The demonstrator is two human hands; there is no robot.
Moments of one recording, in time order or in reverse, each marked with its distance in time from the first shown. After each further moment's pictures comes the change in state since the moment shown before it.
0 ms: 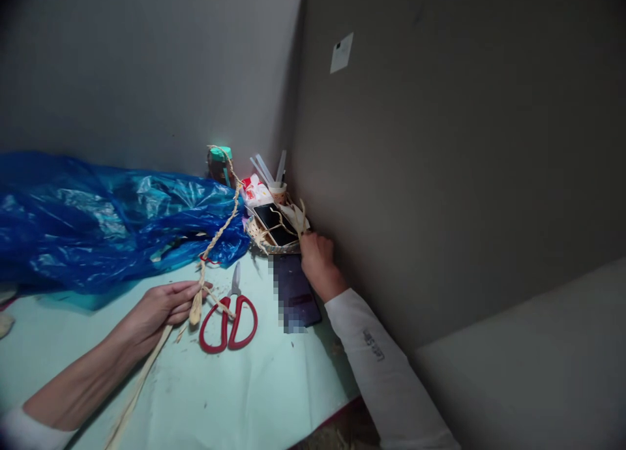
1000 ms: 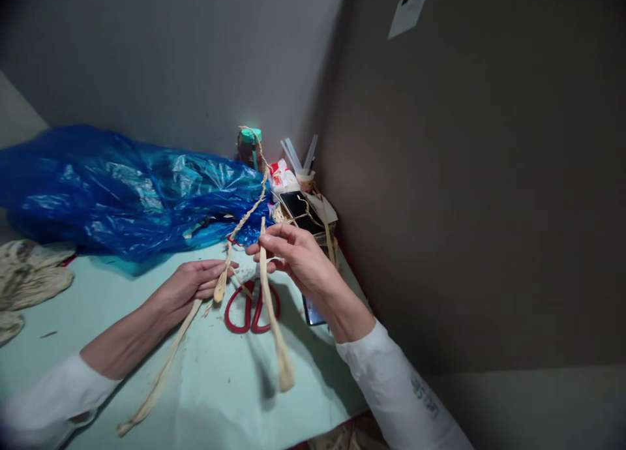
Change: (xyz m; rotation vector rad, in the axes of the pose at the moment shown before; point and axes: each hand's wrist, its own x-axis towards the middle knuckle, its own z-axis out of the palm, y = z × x) left_hand 0.000 0.001 0.000 -0.047 -0.078 0.031; right_hand -0.031 -0.061 -0.043 1.993 -0.585 -0.168
